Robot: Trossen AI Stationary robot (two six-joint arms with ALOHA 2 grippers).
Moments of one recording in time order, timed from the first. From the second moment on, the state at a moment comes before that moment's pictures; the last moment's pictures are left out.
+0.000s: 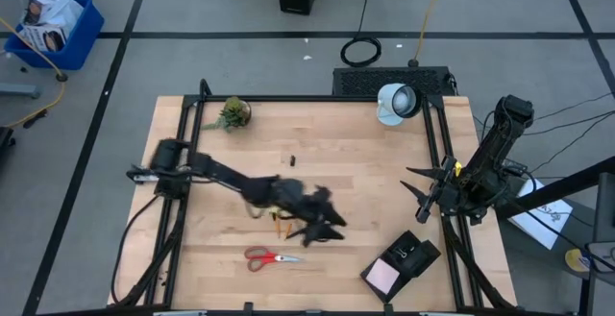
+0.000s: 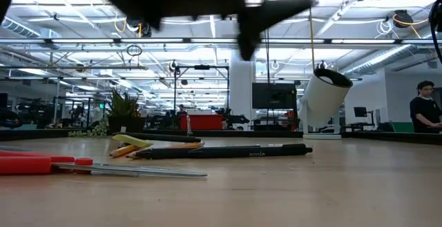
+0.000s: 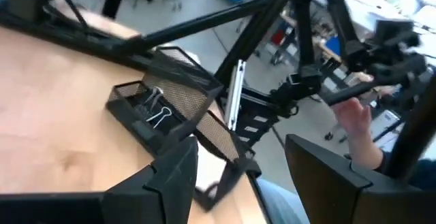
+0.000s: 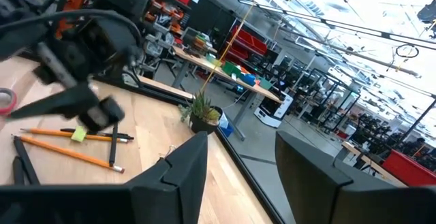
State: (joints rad) left arm -0.19 1.93 1.09 0.72 0.30 -0.50; right arm 1.05 0.73 0.22 1.06 1.47 -1.02
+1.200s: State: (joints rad) left arm -0.12 0.75 0.13 0.68 -0.15 -0.21; right arm 0.89 0.81 0.22 0.96 0.91 -0.50
